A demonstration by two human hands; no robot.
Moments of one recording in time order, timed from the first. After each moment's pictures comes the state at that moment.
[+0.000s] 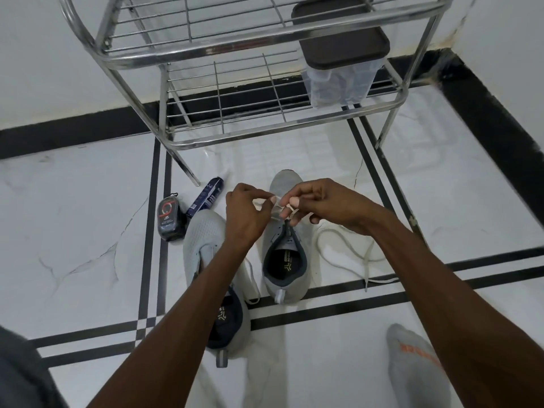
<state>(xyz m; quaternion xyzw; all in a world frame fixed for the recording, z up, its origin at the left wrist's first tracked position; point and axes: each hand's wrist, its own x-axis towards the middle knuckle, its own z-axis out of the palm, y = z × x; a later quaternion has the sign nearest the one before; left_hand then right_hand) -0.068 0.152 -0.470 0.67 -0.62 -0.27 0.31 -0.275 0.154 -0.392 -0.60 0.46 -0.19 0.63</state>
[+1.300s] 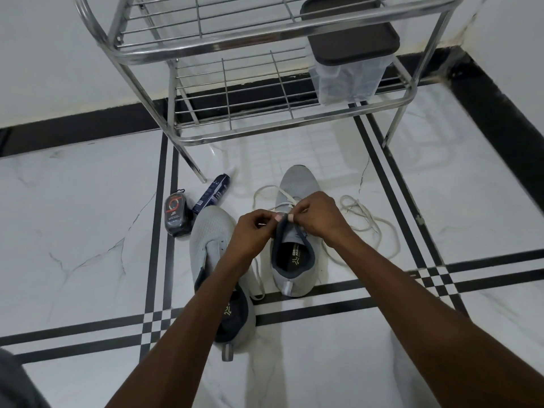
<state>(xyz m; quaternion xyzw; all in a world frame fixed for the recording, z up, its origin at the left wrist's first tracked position) -0.063 0.194 -0.466 0.62 -0.46 -0.54 0.34 -0.228 0.163 -0.435 -0.58 0.67 -0.18 0.42</state>
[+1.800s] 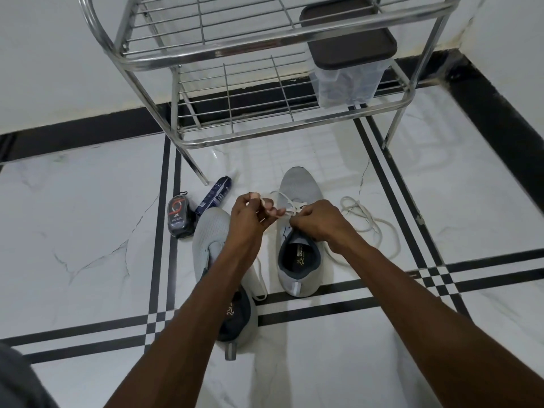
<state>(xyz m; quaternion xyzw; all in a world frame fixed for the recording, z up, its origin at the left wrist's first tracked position) -0.076 0.184 -0.434 0.54 -0.25 -0.61 0.53 -0.231 0.171 -0.437 -0.52 0.70 -0.15 0.47</state>
